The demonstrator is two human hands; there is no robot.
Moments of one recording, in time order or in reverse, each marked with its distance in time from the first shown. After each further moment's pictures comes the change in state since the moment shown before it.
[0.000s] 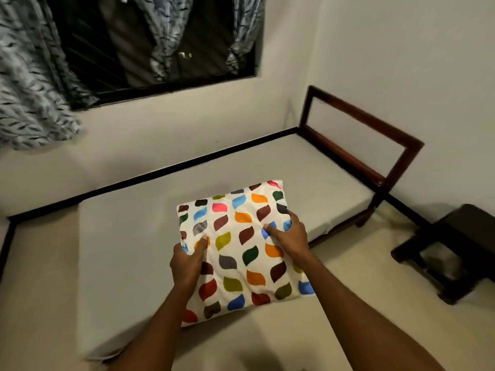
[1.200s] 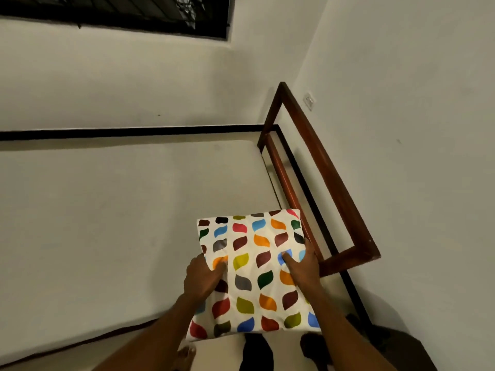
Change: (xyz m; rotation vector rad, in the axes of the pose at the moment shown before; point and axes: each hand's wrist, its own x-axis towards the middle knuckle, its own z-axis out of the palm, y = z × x) left_hand 0.148 0.175 0.795 0.190 -0.238 -0.092; right_hand 0.668 0.135 -0.491 -0.367 -0.020 0.200
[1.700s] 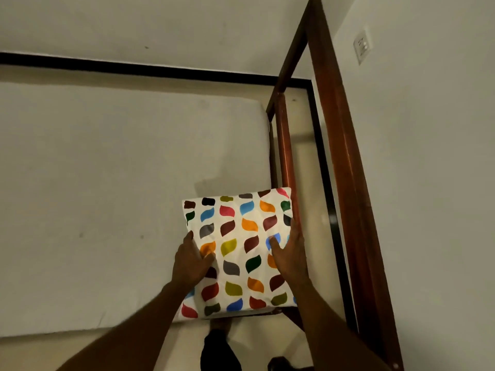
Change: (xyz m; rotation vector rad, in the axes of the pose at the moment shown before) left_hand 0.237 0.046 0.221 0.089 0.128 -0.244; right_hand 0.368 0.070 0.051 -0.341 -0.165 -0.156
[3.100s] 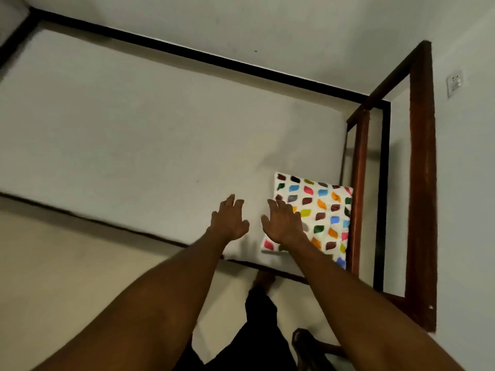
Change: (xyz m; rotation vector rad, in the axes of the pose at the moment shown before) left_hand -0.149 -0.044 -0.213 0.487 -0.033 0.115; right_hand -0.246 -0.222 0.031 -0.719 -0.357 -0.633
